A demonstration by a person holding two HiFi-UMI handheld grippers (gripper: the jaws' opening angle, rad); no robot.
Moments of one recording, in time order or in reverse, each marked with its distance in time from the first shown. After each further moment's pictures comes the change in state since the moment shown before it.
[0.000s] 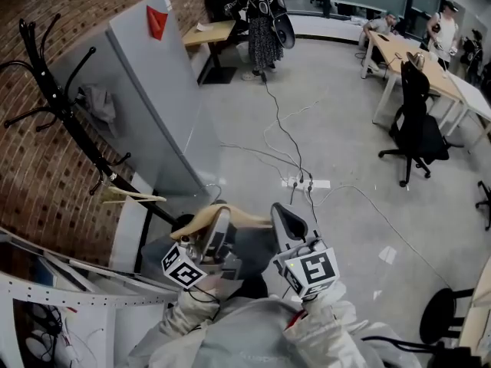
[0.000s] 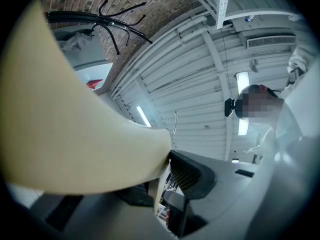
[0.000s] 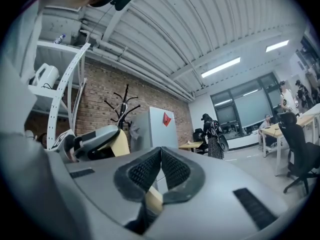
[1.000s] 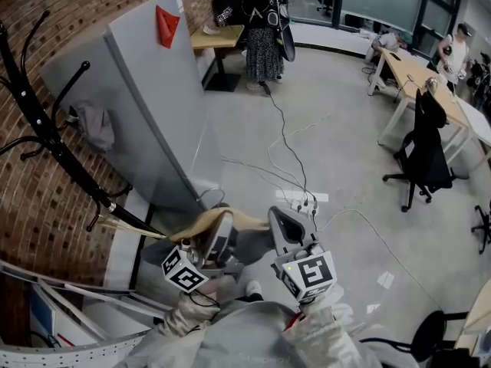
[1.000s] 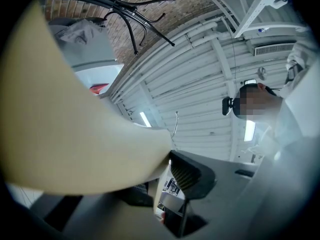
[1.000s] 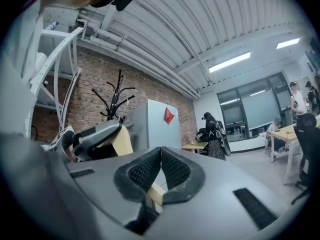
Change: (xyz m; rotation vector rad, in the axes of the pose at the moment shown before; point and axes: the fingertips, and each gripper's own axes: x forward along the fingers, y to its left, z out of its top) left arm 0.058 0.152 0.086 -0.008 -0.056 -0.007; right arm 0.193 -0.016 0.006 -0.046 0.014 0.043
